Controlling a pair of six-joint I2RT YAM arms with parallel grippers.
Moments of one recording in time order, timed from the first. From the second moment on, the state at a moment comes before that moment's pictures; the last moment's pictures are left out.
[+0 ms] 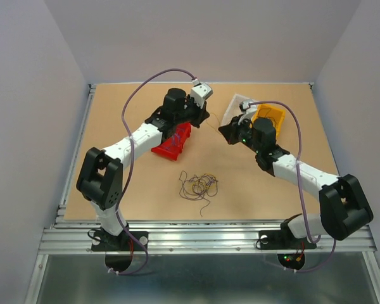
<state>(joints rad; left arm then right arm) -0.57 1.72 1.33 0.07 0.36 0.03 0.46 1.37 0.80 0.42 -0.21 0.27</state>
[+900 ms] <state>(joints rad) -0.69 1.80 1.42 -0.09 0.17 0.21 0.46 1.33 0.65 0.58 -0.07 0.26</state>
